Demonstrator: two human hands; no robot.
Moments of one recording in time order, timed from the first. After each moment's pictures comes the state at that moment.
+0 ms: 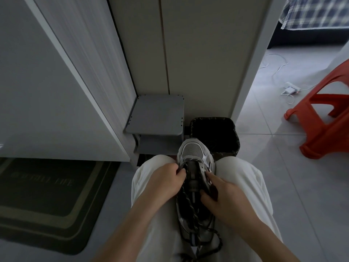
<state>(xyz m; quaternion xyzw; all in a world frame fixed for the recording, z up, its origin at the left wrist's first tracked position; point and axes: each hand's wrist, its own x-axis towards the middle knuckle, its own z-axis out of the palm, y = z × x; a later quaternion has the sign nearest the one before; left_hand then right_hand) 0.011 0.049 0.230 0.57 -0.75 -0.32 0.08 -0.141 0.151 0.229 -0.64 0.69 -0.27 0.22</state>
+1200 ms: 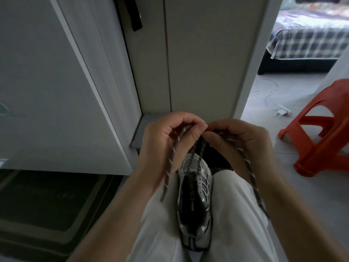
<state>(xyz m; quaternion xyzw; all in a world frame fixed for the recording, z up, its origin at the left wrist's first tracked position) 0.014 0.086 0.410 0.25 -0.74 -0.33 0.52 -0.132 0.135 0.401 -0.65 0.47 -0.58 0.16</state>
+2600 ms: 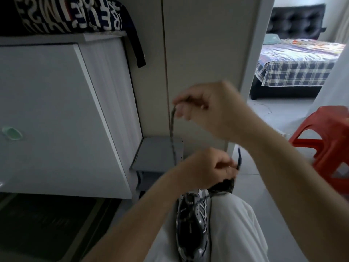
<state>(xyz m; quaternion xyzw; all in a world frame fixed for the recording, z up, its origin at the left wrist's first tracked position) -0.040 0.072 0.413 0.25 -0.88 -0.37 0.17 -0.123 0.098 0.514 -0.74 0.51 -0.42 0.08</state>
